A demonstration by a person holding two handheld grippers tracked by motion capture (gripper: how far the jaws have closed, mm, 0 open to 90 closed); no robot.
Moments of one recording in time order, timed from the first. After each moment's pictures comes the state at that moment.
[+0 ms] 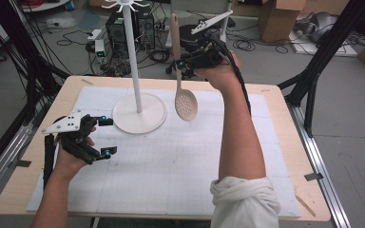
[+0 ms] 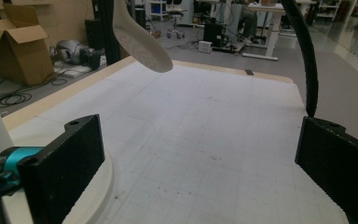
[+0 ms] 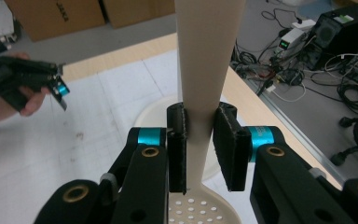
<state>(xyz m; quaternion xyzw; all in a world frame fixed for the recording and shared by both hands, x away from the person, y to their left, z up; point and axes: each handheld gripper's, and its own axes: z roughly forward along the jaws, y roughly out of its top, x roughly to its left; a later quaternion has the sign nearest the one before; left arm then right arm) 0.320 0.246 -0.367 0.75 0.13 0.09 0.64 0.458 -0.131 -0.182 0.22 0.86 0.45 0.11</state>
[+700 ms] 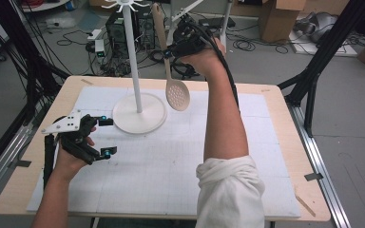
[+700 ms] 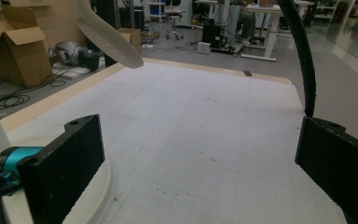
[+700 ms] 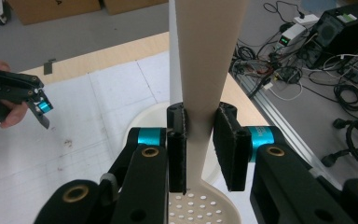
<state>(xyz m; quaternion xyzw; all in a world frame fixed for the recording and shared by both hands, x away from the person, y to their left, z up) 0.320 0.246 -0.367 0.75 0.13 0.09 0.64 0.486 -0.091 -0.163 0.20 0.88 0.41 0.11</state>
